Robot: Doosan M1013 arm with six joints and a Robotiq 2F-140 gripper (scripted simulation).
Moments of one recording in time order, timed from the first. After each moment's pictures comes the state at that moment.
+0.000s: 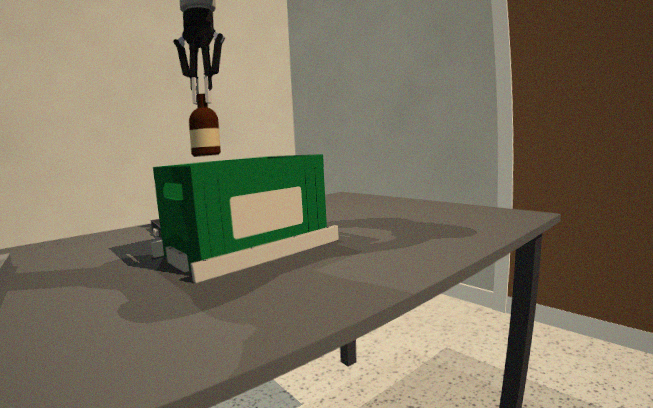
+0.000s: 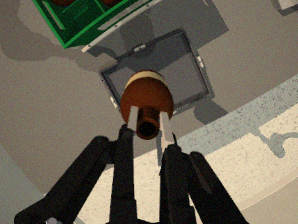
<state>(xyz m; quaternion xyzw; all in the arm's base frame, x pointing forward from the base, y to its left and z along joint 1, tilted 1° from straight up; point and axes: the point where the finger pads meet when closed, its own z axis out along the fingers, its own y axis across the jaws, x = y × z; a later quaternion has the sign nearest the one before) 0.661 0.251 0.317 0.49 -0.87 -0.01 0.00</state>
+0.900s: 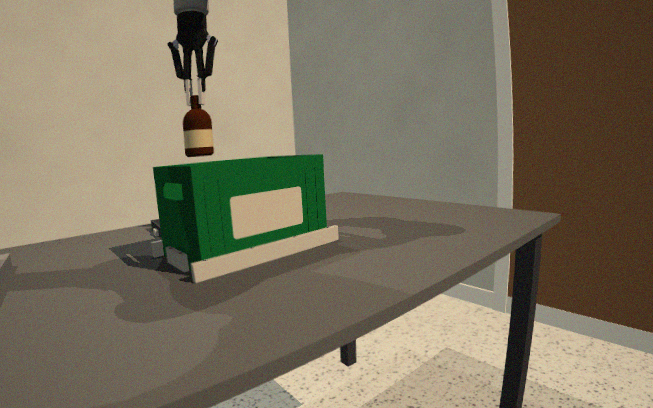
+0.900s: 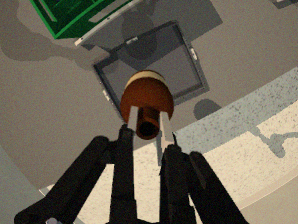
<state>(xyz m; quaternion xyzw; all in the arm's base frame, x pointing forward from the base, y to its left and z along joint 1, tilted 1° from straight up) 0.650 0.277 0.317 0.49 -0.87 -0.01 0.00</state>
